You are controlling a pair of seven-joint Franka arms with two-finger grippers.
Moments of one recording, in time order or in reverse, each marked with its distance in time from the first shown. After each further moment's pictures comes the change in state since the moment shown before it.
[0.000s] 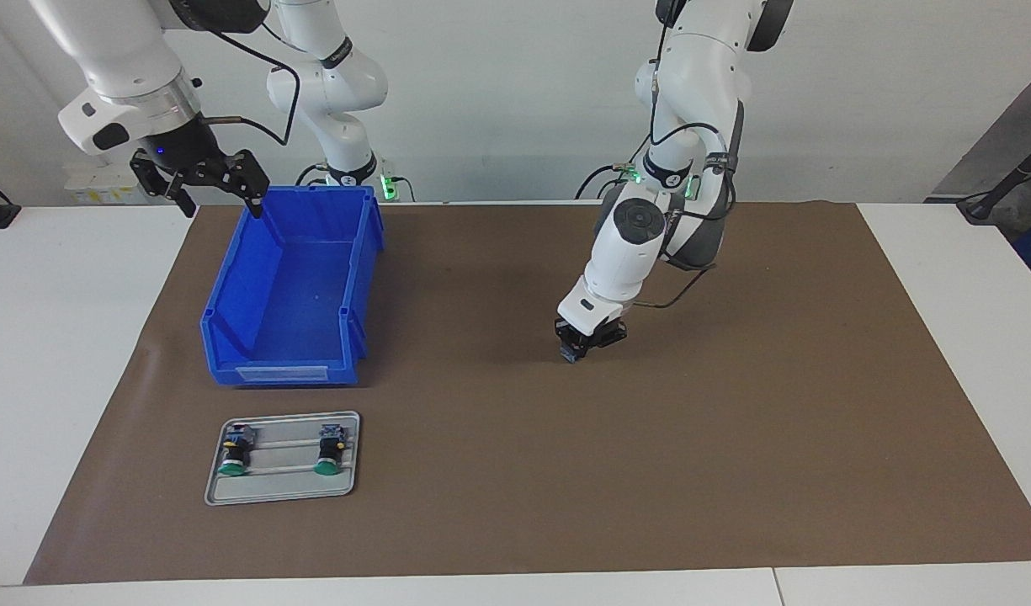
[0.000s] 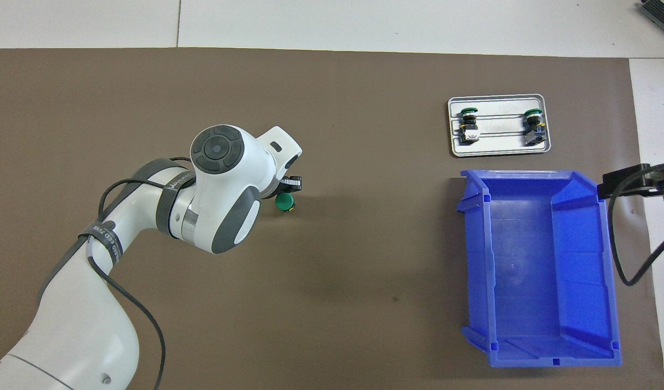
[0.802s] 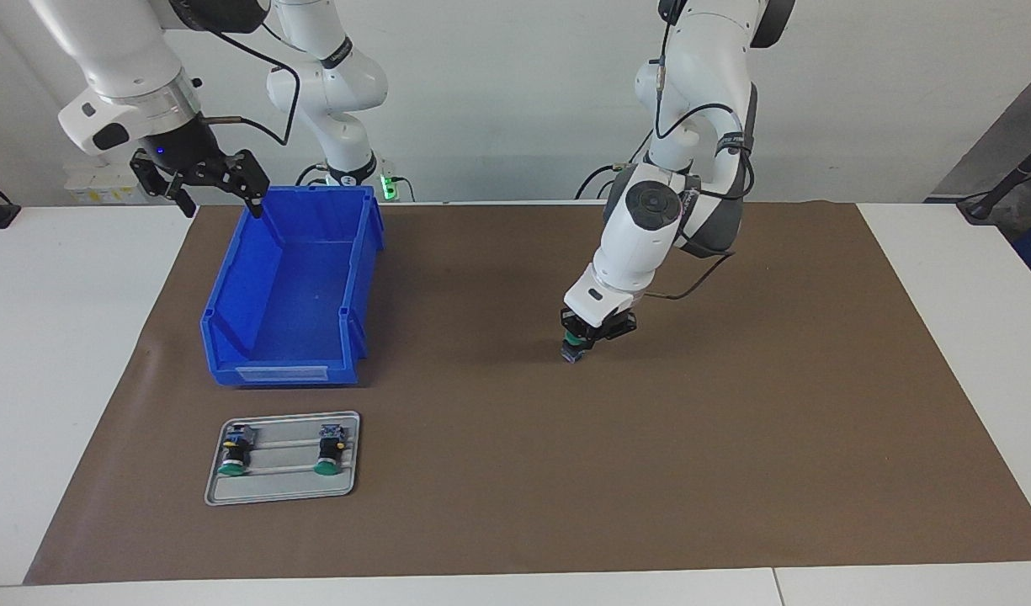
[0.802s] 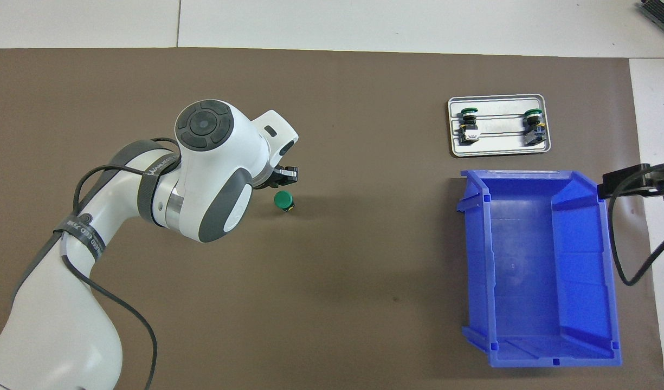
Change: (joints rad) left arm 0.017 -0.018 -0.010 0.086 -0.003 -0.141 0.029; right arm 0.000 0.000 0.000 0.000 0.000 0.000 0.000
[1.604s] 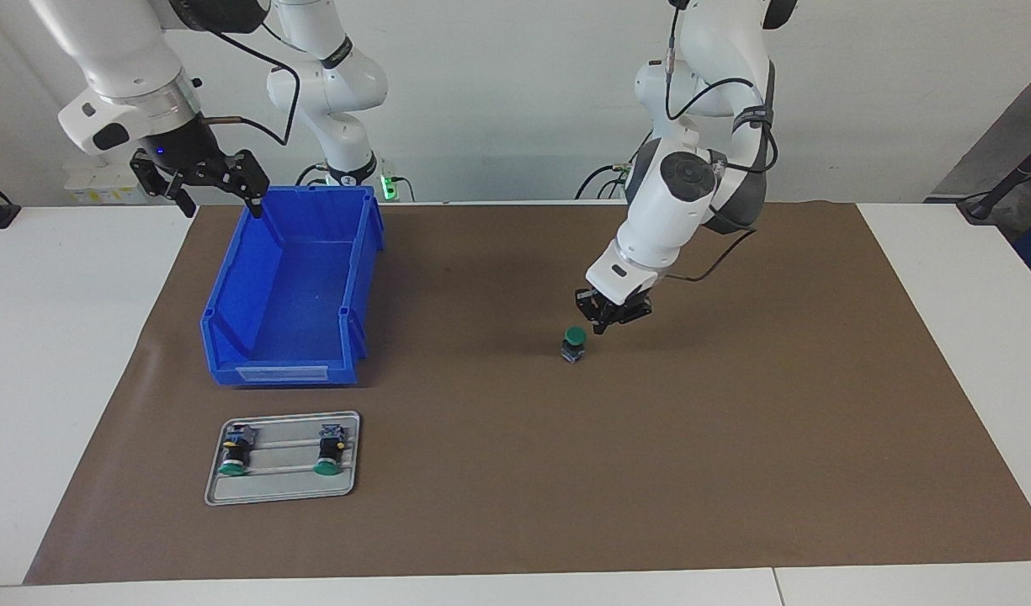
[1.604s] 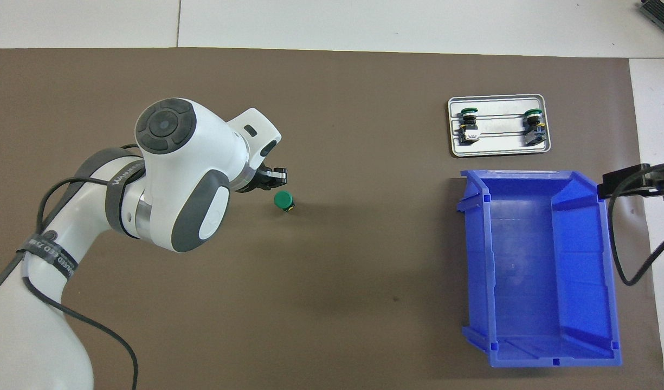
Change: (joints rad) left arm 0.032 -0.081 -0.011 -0.049 -0.073 -0.020 0.051; right arm 0.000 0.000 0.000 0.000 0.000 0.000 0.000
